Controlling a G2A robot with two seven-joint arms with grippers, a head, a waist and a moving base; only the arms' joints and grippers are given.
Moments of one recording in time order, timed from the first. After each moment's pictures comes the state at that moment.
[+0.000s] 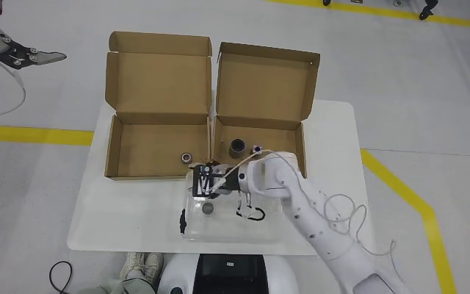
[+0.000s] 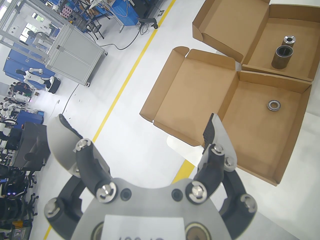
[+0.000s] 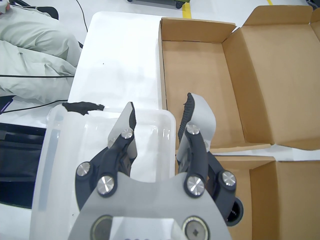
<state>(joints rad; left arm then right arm) 0.47 -0.15 -1.01 -1.52 0.83 -0.88 -0.12 -1.04 -1.45 0.89 -1.58 -1.34 -0.95 0.48</state>
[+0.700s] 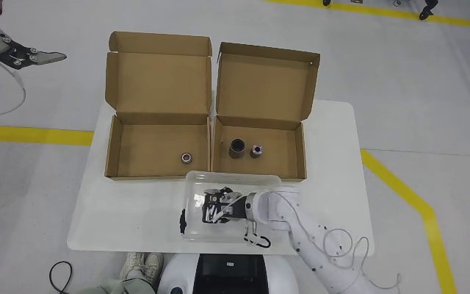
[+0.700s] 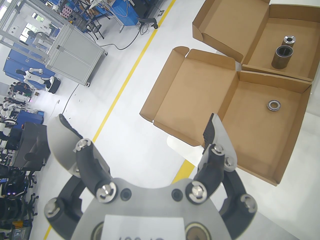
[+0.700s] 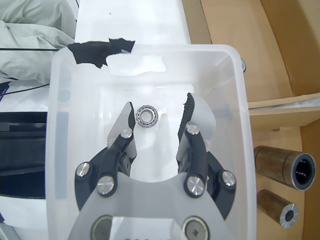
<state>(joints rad) 0.47 -0.15 -1.01 -1.52 0.83 -0.88 -0.12 -1.23 -1.40 0.86 -1.60 -1.55 -0.84 0.45</state>
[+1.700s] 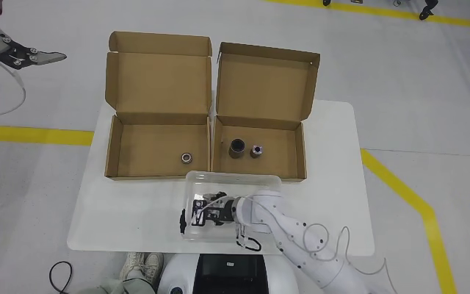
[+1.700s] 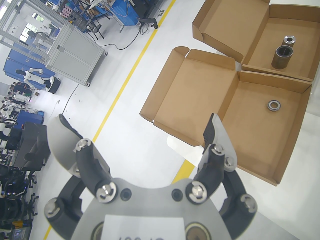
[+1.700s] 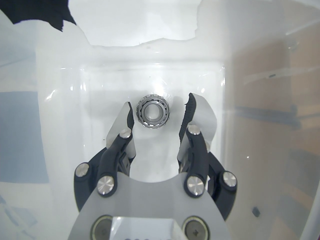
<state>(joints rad) 0.47 -0.15 -1.01 -1.52 0.83 -0.88 -0.12 -1.13 -1.43 0.69 -1.47 -1.57 -0.71 0.57</state>
